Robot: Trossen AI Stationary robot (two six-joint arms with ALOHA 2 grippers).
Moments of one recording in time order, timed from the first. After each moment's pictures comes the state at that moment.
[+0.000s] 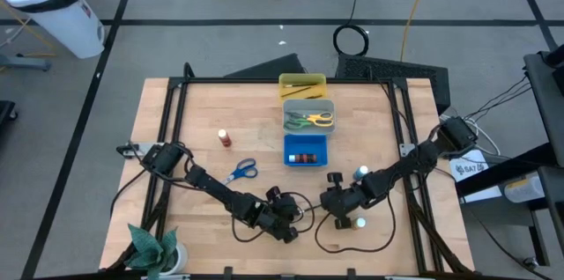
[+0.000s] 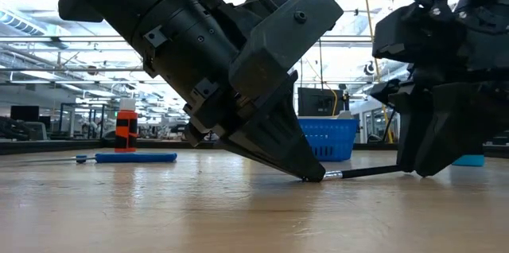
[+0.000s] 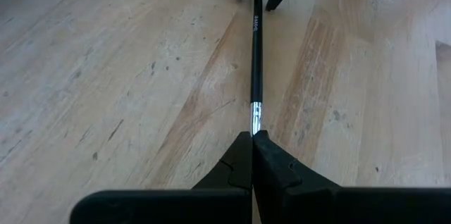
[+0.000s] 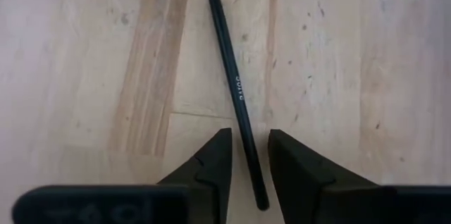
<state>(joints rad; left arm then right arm) -0.47 2.18 1.30 -0.06 -0.42 -0.79 0.51 1.69 0.75 -0.18 0.21 0.34</state>
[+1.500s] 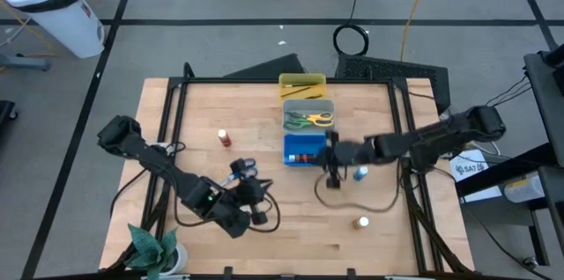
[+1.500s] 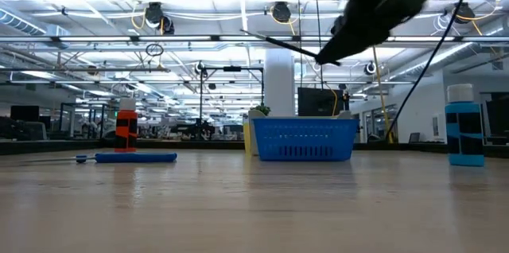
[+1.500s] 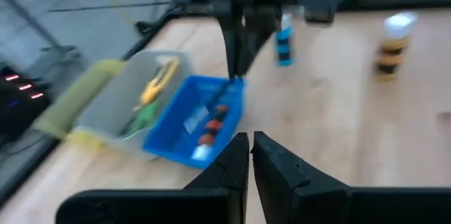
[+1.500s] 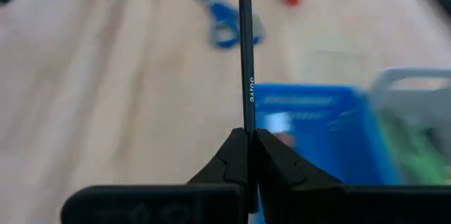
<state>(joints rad) -0.58 1.65 1.30 -0.47 -0.90 -0.47 0.19 1.32 0.75 -0.06 0.18 0.08</state>
